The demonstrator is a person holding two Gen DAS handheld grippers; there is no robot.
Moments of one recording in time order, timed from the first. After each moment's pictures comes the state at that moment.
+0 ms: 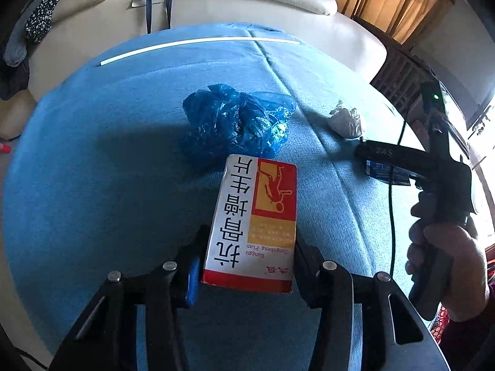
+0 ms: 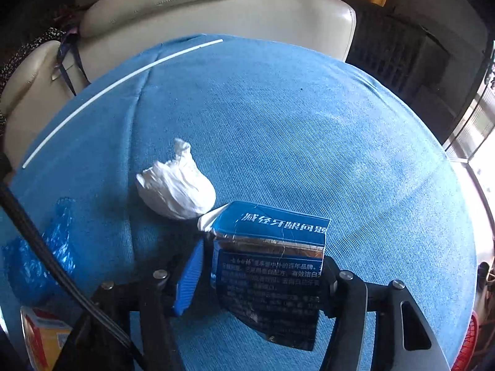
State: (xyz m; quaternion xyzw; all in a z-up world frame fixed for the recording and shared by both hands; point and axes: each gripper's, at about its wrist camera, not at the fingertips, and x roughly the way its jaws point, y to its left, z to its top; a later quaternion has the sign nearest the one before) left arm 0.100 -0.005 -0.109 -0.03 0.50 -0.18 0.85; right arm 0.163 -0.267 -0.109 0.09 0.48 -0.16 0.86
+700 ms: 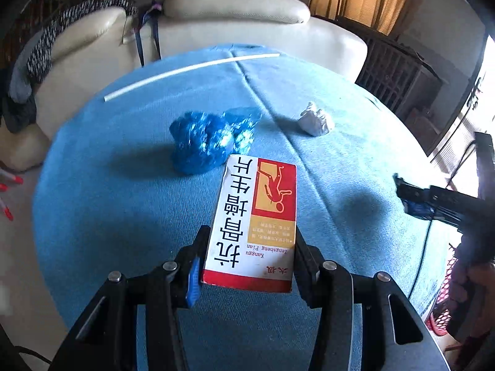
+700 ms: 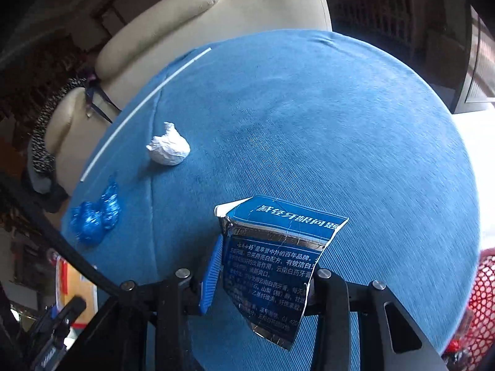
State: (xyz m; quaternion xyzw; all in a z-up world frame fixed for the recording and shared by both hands) left arm 0.054 -0.030 -0.069 0.04 0.45 -0.17 0.88; right arm 0.031 -0.334 -0.093 0.25 0.45 -0.07 0.85
